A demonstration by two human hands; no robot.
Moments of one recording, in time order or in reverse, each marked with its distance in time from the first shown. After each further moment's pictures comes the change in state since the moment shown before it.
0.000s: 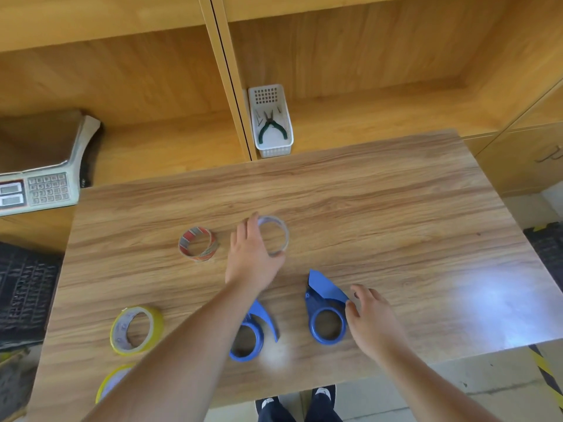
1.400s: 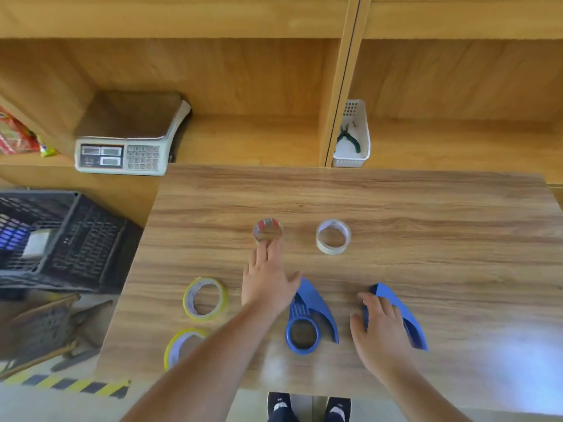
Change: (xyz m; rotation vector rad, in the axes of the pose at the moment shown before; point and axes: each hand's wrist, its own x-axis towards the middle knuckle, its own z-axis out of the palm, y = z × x) left_hand -0.053 -0.104 -0.053 0.057 0.087 -0.128; right_hand -0.032 -0.100 0.061 -0.077 0.089 -0.175
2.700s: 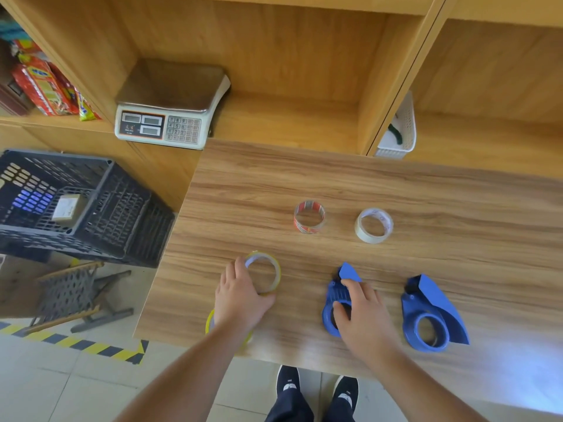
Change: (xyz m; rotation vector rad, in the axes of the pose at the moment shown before) left_hand -0.055 -0.153 -0.020 -0.048 0.022 -0.268; right_hand -0.029 -0.085 0.053 -0.056 -0.141 -0.192
